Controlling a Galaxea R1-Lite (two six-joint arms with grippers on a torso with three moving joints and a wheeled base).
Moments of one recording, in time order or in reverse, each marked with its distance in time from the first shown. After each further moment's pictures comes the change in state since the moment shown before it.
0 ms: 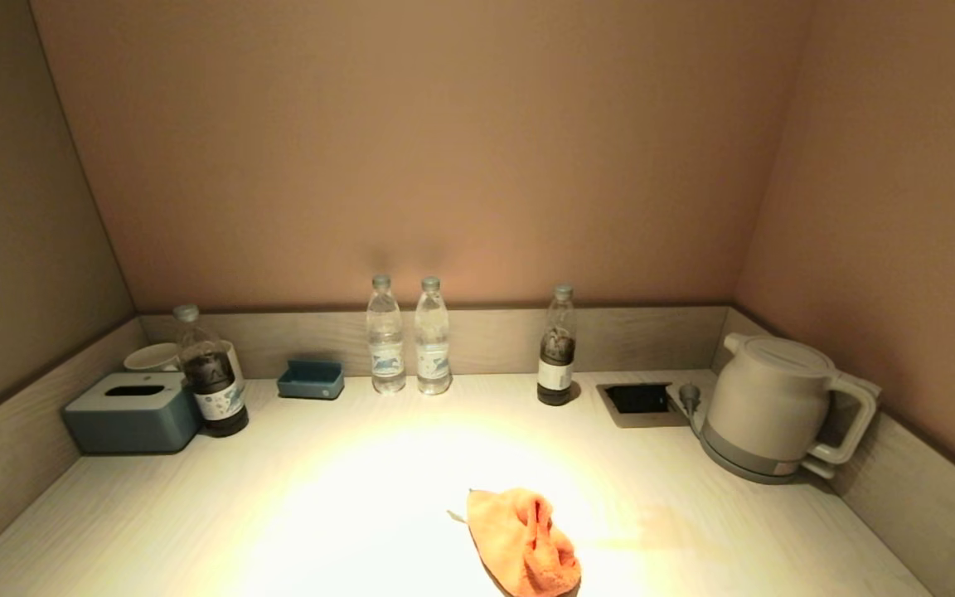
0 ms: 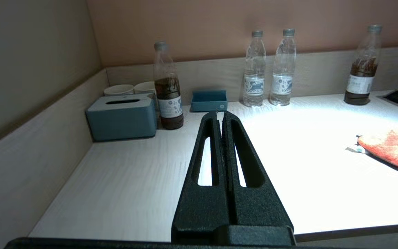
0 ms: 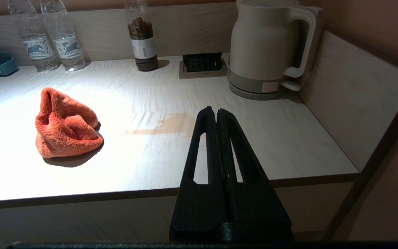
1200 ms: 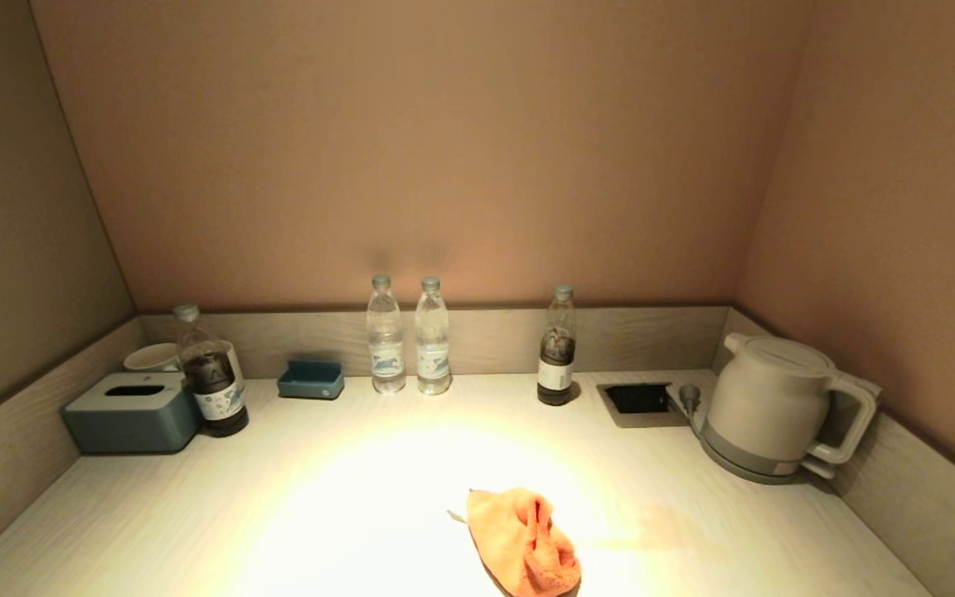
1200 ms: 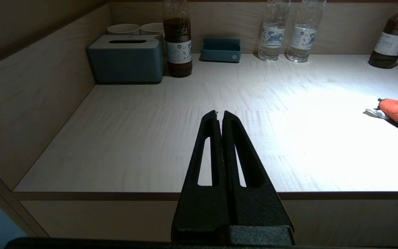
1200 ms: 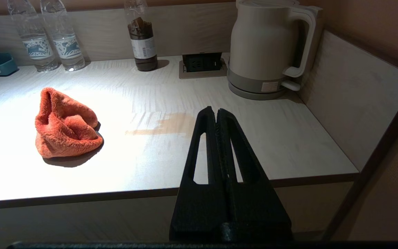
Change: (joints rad) left arm -0.001 0.000 0.000 0.190 0.069 -0.055; right arm 0.000 0.000 0.000 0.000 0.000 0.000
